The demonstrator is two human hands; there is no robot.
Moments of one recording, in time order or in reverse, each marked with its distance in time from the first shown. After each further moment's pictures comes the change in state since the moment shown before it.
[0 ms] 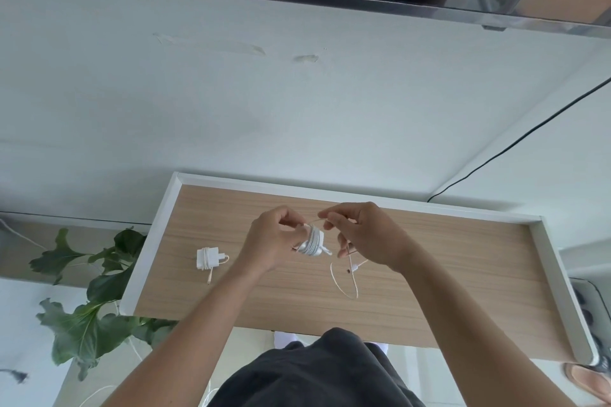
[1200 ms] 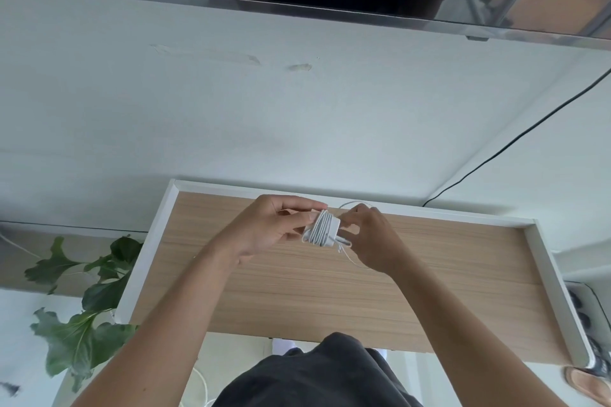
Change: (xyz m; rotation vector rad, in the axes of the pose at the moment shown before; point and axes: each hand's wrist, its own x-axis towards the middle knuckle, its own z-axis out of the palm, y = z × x) left_hand -0.002 0.054 -0.034 -0.325 -0.440 0.038; right_hand 0.012 0.034 -0.005 -0.414 0.154 -0.106
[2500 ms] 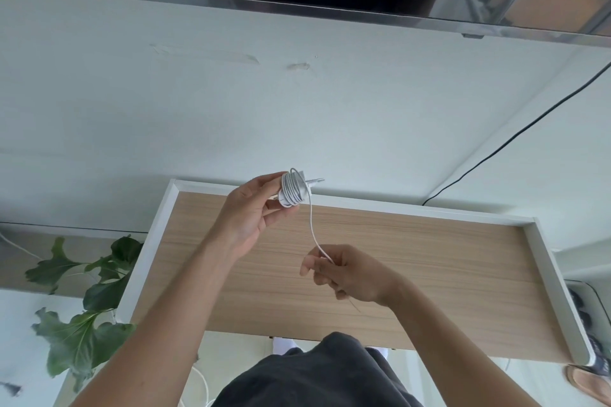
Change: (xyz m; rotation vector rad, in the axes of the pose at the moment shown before) left_hand 0.011 -0.008 -0.013 -0.551 0.305 0.069; right_hand -0.046 -0.027 0.020 0.491 -0.488 0.076
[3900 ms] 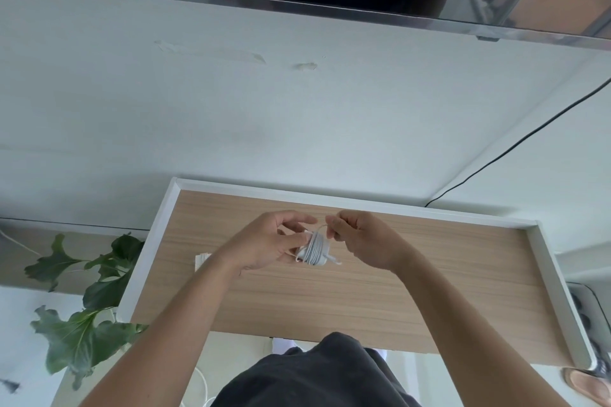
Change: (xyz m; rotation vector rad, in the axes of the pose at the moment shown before) left_hand -0.010 -0.024 -0.012 0.728 -0.245 -0.149; right_hand 0.022 -0.025 -0.040 -0.188 0.313 -0.022
